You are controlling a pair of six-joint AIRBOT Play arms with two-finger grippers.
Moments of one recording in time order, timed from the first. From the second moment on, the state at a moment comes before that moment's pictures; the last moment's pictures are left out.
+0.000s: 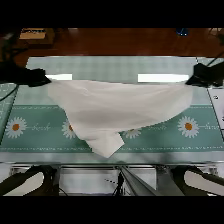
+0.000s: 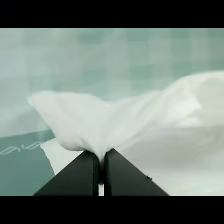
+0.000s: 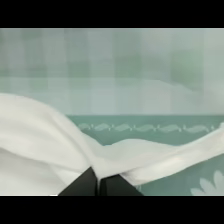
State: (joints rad) left arm 0.08 -1.23 1.22 1.14 -1.17 -1.35; right arm -0.24 -1.37 1.43 -1.15 1.43 1.51
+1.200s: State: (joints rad) left arm 0.19 -1.20 0.90 1.03 -1.45 -1.38; right arm -0.58 -1.43 1.25 -1.16 1.48 1.35
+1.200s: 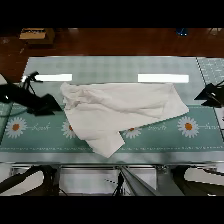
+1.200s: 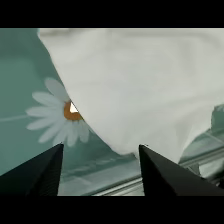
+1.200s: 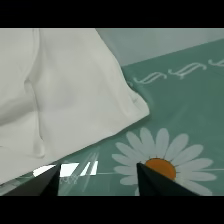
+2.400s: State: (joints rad) left arm -0.06 -1.22 0.47 0.67 -1.05 -1.23; right arm -0.78 -1.38 1.02 -1.07 1.36 1.29
